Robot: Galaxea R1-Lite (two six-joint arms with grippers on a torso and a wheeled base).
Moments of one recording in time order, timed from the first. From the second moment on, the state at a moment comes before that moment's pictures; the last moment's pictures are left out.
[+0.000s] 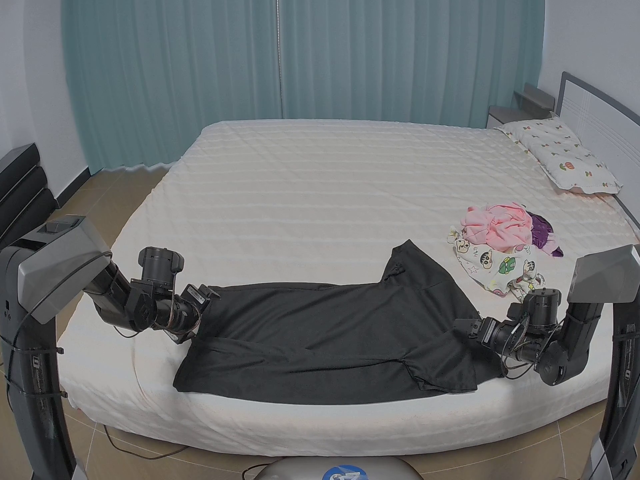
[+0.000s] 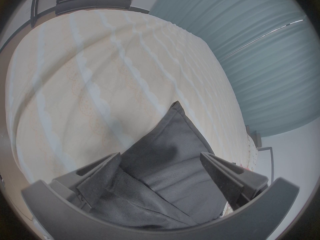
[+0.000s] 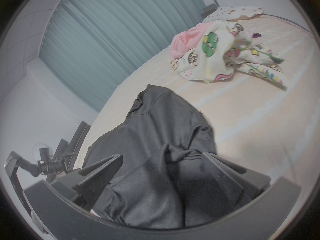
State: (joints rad) left arm -0.09 2.30 -1.06 -0.44 -0.09 -1.03; right arm 0.04 2.37 -0.52 -1.31 0.25 0.54
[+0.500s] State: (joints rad) left arm -0.05 2.23 -0.98 -0.44 -0.15 -1.03; right arm 0.03 2.23 -0.38 -1.31 0.10 0.62
